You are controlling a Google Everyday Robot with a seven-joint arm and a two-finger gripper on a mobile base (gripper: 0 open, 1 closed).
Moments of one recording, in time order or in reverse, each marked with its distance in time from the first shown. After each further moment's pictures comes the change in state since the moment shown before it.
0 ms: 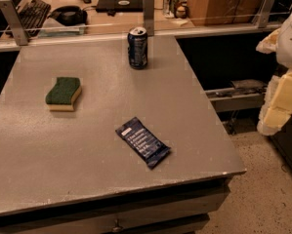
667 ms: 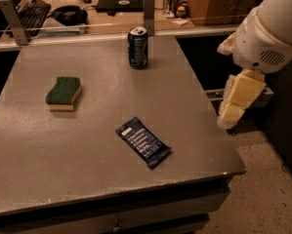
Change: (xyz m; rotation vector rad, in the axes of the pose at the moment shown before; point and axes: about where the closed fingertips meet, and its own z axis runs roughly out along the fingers) arm -0.059 -0.005 0.033 -0.041 -0.104 -0.074
